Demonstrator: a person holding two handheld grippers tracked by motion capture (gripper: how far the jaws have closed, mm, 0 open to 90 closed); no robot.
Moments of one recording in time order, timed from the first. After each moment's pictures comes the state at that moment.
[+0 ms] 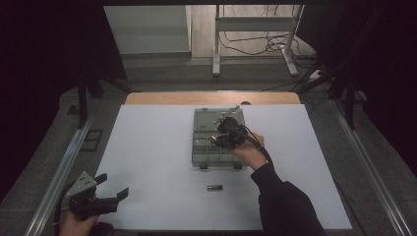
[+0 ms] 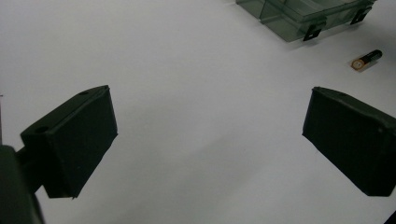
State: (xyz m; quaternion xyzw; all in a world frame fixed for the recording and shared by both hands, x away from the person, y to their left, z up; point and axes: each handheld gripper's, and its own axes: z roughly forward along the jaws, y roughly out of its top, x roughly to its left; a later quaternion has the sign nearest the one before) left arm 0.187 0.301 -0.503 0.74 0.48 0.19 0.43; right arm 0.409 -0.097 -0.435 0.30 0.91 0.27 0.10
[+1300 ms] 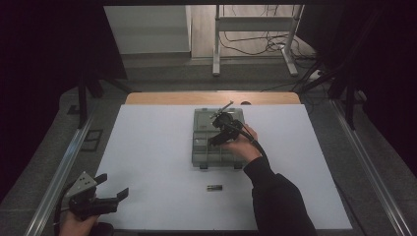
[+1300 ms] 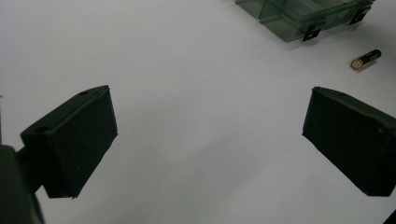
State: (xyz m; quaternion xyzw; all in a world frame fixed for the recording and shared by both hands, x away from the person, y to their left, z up) left arm 0.187 0.301 -0.503 0.74 0.48 0.19 0.43; right arm 0.432 -0.084 -0.447 0.31 0.91 0.25 0.11
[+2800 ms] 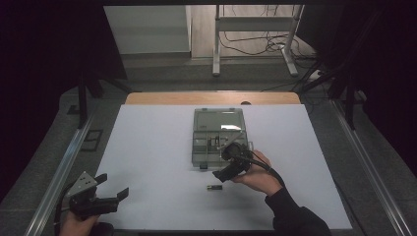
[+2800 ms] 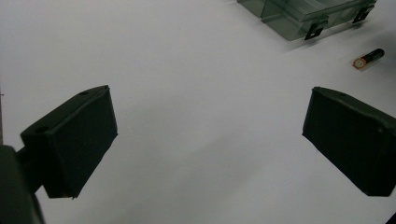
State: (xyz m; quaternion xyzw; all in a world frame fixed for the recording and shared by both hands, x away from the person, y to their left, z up) left arm 0.187 0.299 -0.503 0.74 0.49 0.19 0.43; right arm 0.340 -0.113 -0.460 0.26 0.93 0.26 0.08
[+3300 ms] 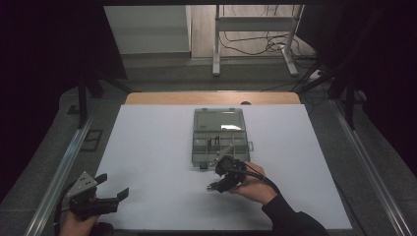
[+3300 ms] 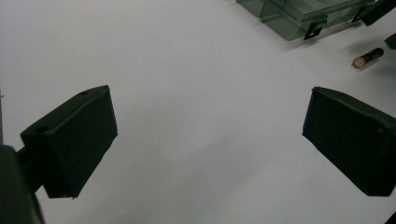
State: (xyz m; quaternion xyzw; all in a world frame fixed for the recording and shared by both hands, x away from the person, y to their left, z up) left arm 0.187 0.299 -0.503 0.74 0.48 0.19 0.43; right arm 0.319 -0.100 -0.486 0.19 0.95 0.23 0.04
